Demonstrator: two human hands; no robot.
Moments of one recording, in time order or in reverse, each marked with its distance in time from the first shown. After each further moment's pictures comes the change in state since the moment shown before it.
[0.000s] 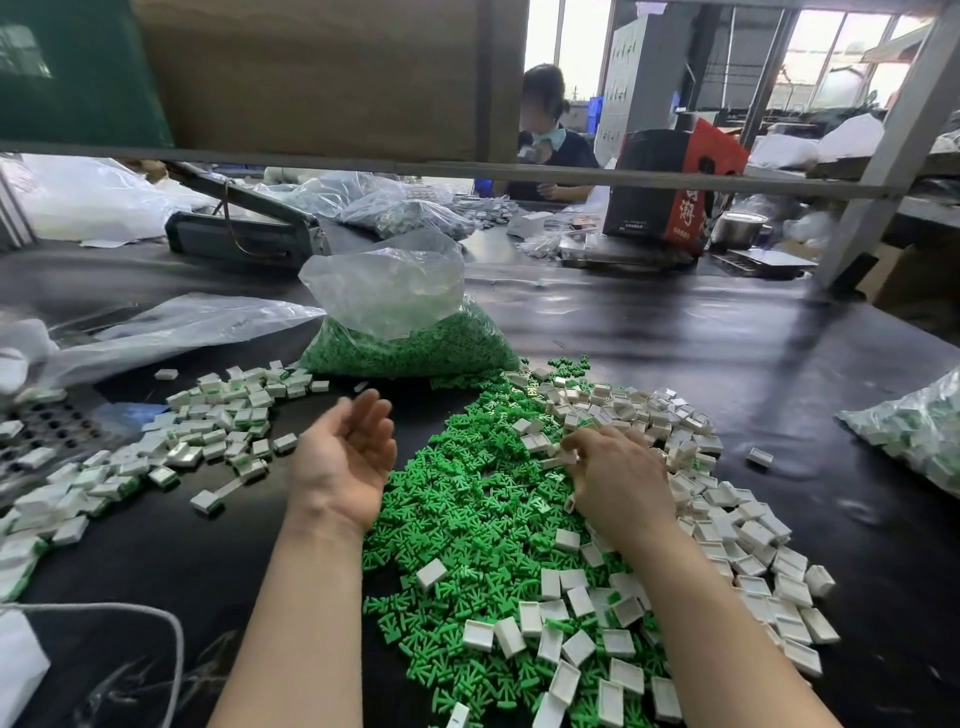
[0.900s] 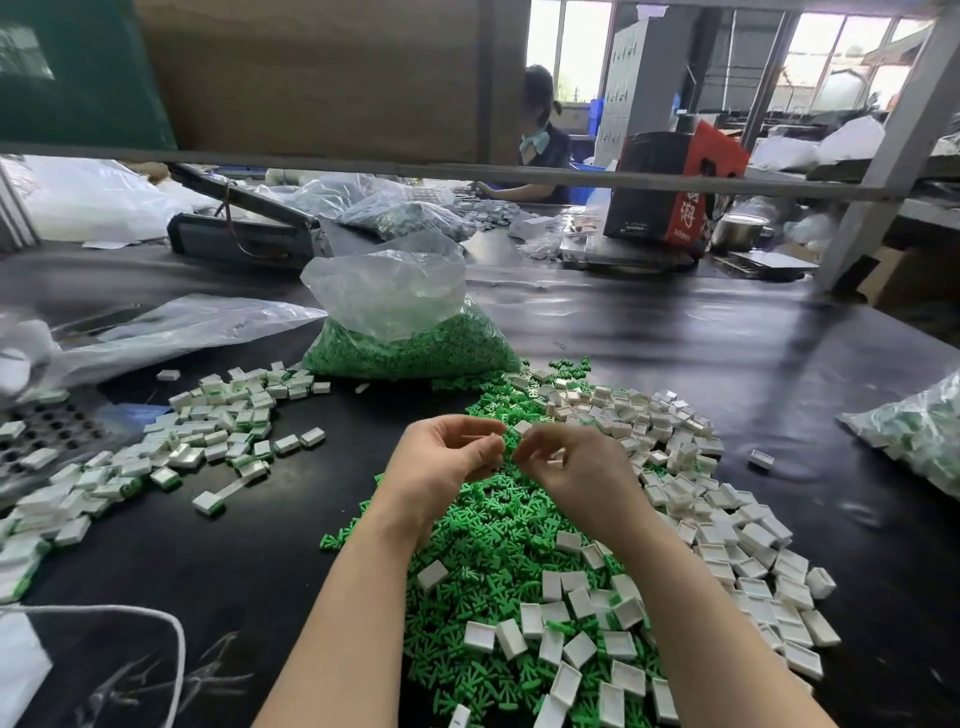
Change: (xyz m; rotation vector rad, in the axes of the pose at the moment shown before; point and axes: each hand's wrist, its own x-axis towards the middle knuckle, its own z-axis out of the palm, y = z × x) left_hand -0.019 -0.042 0.035 0.732 -0.332 0.169; right_hand -0.005 -0.035 -0.023 0.435 -0.112 -0.108
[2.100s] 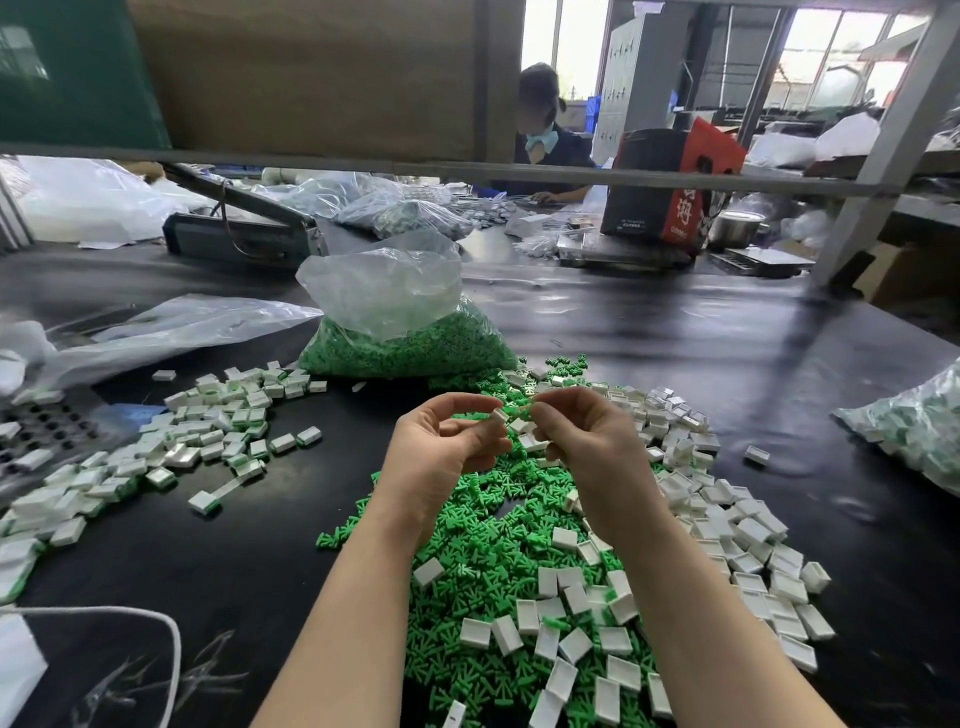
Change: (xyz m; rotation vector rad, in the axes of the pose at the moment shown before) left_hand -0.007 0.011 0.008 -0.184 0.004 0.060; right_hand -0.005 -0.016 -0.008 0.842 0.174 0.103
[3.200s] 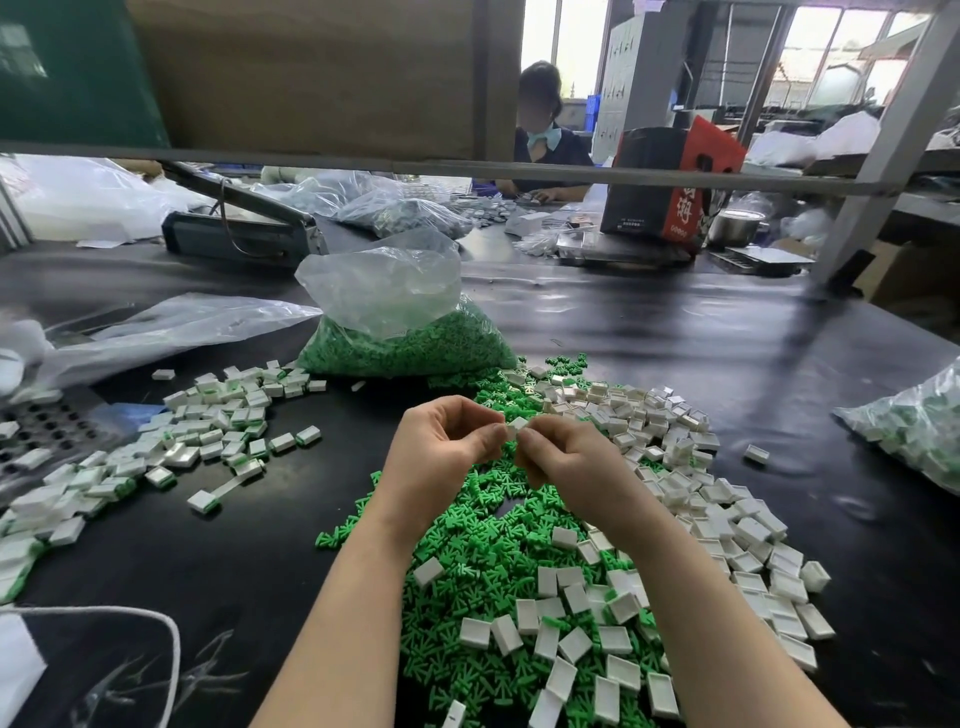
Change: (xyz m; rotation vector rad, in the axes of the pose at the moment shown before) left_hand 0.004 -0.004 -0.006 0.279 -0.022 0.150; right_hand 0.003 0.008 -0.005 -0.474 -0.279 0.016
